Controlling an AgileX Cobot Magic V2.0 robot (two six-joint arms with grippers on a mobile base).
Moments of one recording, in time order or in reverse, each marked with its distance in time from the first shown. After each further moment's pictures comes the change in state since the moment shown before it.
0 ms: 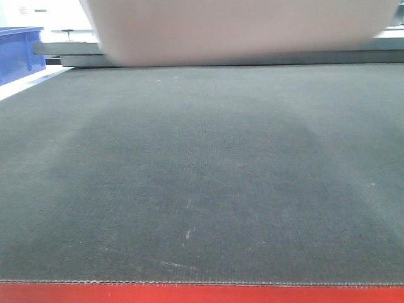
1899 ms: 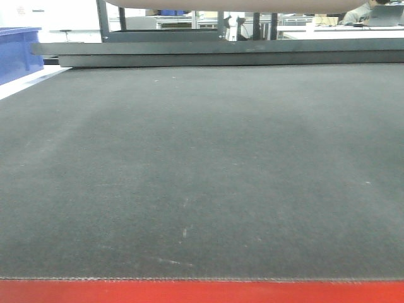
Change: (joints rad) left arm -0.042 0.000 -0.126 -0.030 -0.069 -0.004; right arm -0.005 -0.021 -0.014 0.018 -0.025 0.019
